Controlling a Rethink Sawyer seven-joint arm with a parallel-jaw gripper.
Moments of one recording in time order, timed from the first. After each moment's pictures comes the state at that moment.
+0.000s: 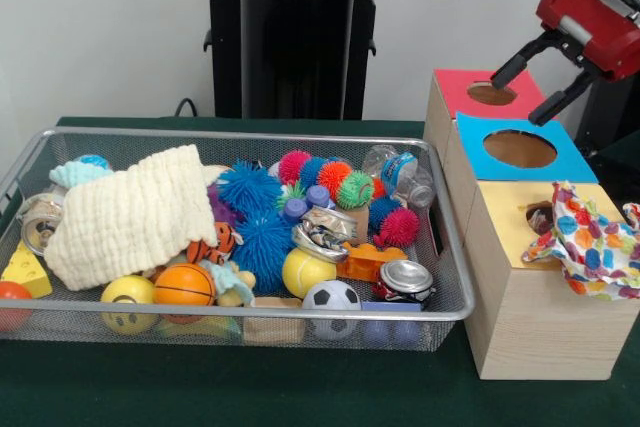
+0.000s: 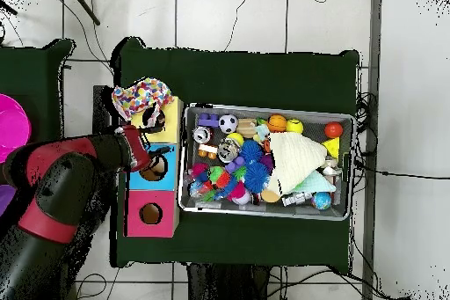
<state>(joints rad) 0.74 0.04 -1.25 1.21 0.62 0.85 2.71</state>
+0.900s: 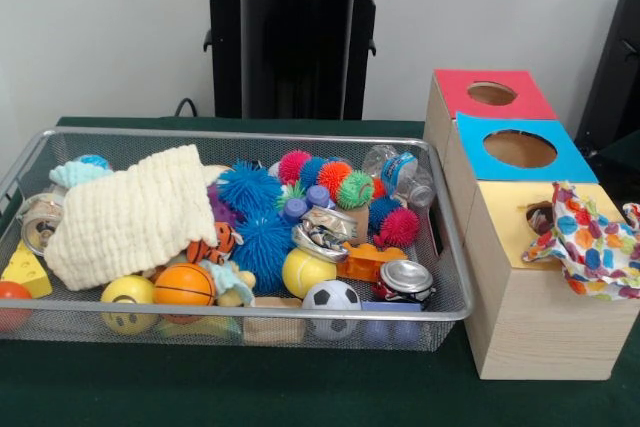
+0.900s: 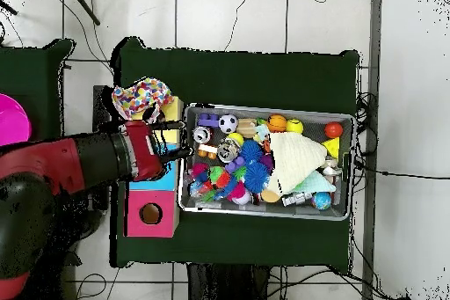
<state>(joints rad) 0.72 -0.05 -1.50 1.21 0.47 0.94 2.71</state>
